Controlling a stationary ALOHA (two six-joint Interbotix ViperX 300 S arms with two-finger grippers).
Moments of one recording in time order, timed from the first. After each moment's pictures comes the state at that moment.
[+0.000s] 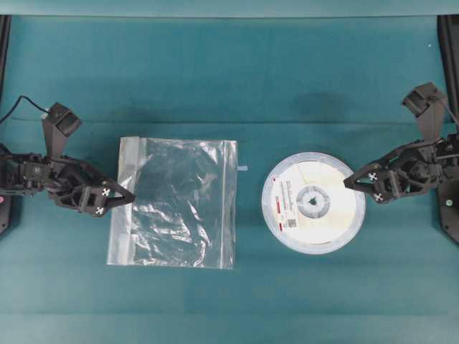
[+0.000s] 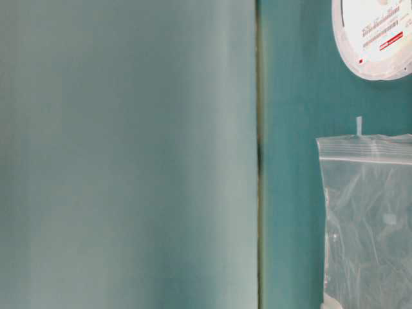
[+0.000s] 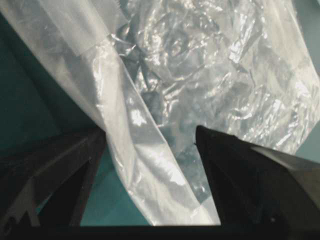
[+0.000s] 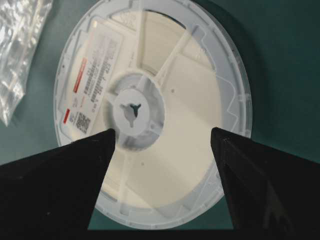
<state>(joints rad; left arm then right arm) 0.09 -0.15 1.28 0.02 -0.42 -1.00 -0.15 -0.58 1.27 0.33 0.09 0.68</state>
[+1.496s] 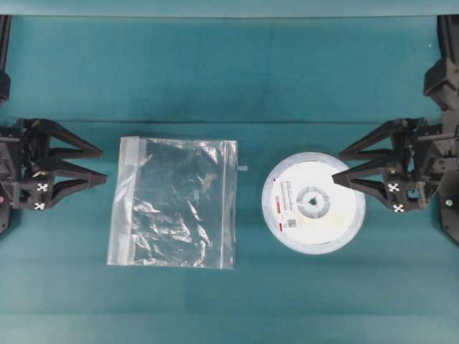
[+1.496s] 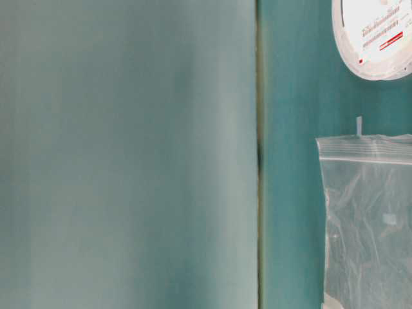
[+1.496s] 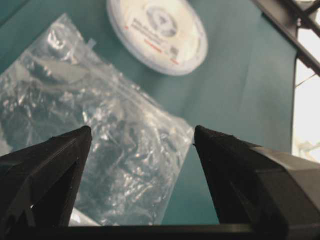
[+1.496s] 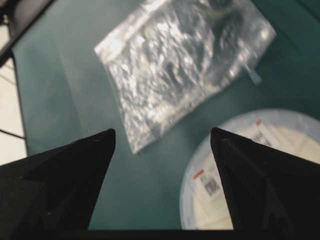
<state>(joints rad) 0.07 -0.85 1.21 0.02 -0.01 -0.65 -0.04 -0.75 1.06 0.02 0.13 0.68</state>
